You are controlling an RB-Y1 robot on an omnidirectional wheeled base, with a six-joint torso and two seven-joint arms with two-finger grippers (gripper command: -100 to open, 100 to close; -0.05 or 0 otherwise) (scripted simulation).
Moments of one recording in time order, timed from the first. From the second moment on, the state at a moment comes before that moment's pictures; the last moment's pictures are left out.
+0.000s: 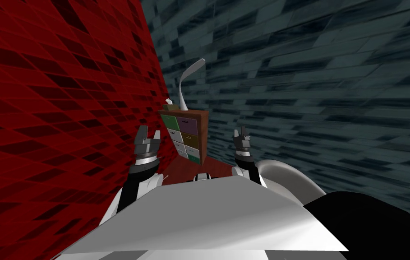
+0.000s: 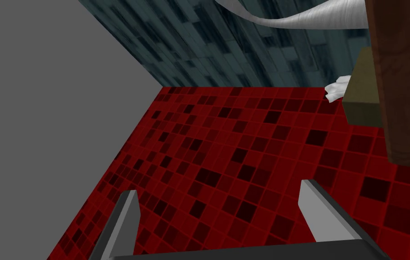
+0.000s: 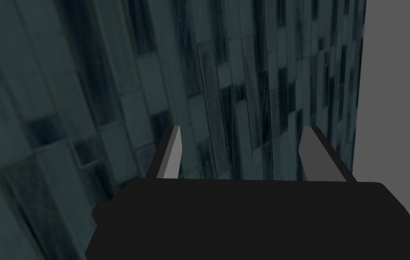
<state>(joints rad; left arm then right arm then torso) 0.47 0.06 0.03 -2.39 -0.05 -0.45 -0.02 0.52 0.02 0.04 -2.35 0.02 -0.48 0.08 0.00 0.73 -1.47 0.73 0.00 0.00</state>
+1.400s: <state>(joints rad) 0.46 0.22 0.01 -2.43 -0.09 -0.18 0.03 0.52 0.02 0.04 -2.35 0.02 -0.48 0.08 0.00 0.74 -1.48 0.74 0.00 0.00</state>
